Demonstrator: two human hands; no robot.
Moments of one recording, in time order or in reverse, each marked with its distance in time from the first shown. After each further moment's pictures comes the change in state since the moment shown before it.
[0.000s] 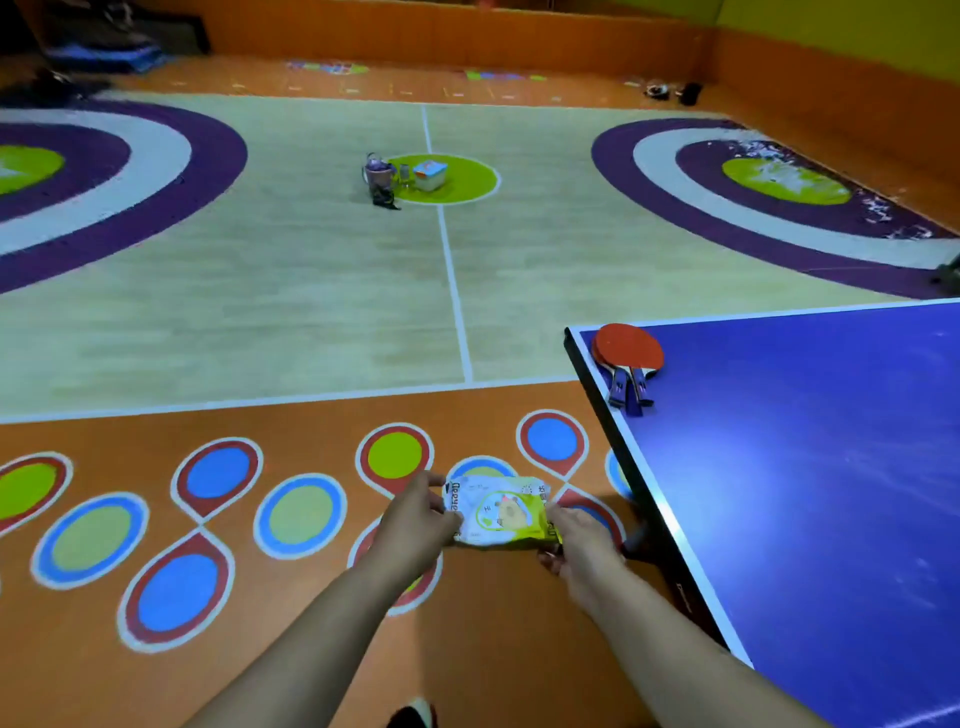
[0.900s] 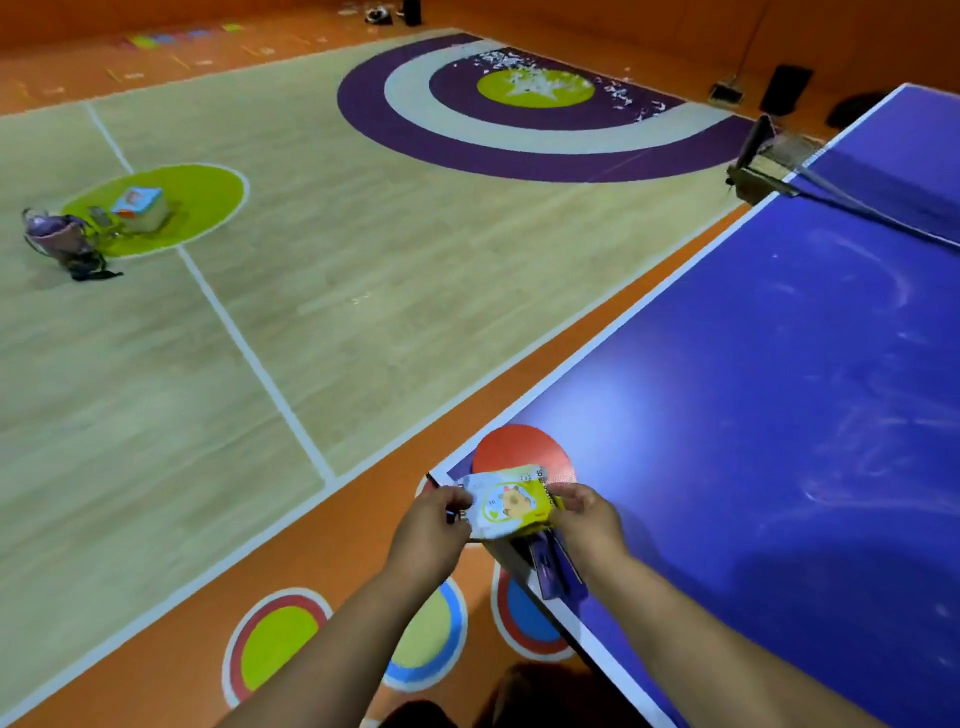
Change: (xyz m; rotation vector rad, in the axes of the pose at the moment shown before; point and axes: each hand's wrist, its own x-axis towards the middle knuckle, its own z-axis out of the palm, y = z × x) left_hand 0.440 0.195 0.177 0.390 -0.468 0.289; right_hand 0.332 -0.237 -0.067 0.082 0.476 -0.063
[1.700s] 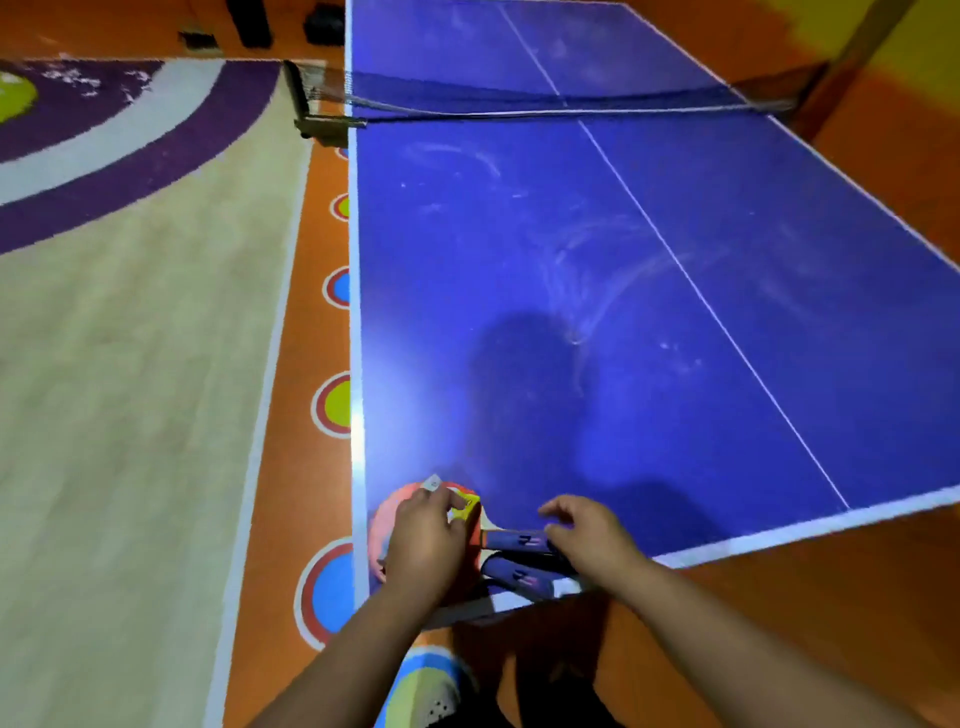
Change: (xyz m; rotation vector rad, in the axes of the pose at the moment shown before) left_hand 0.138 0.062 0.039 0.514 -0.547 0.723; right_hand -0.027 0.011 0.004 -0.274 0.496 0.279
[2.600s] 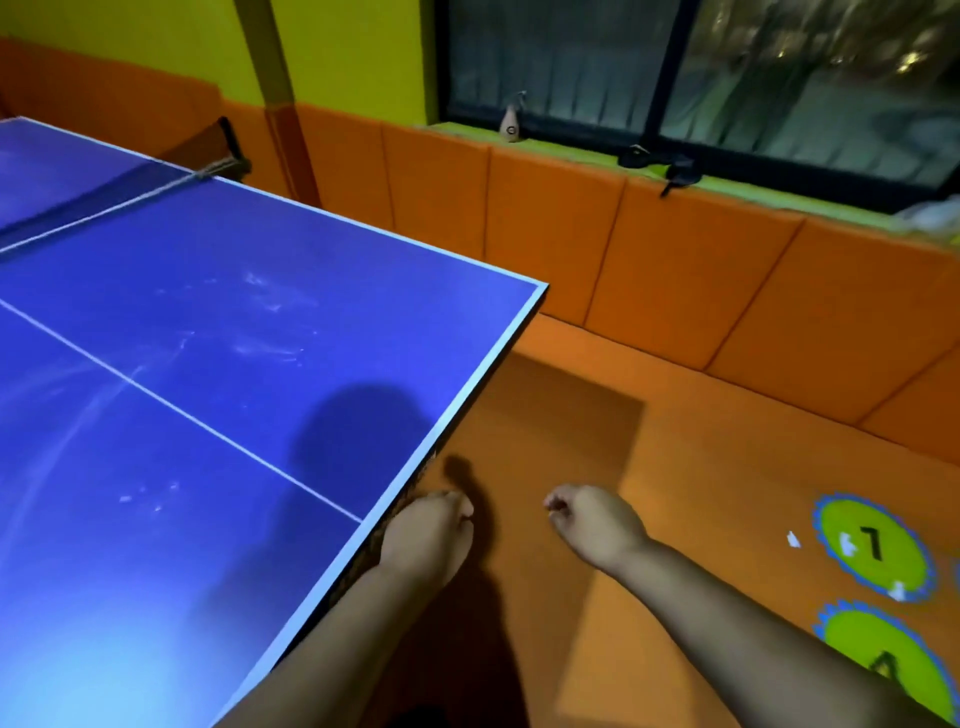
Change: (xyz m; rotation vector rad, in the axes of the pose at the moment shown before) left_hand -0.161 0.502 0.343 0.352 -0.565 1.016; right_hand -0.242 0.478 -0.301 0.027 0.533 0.513
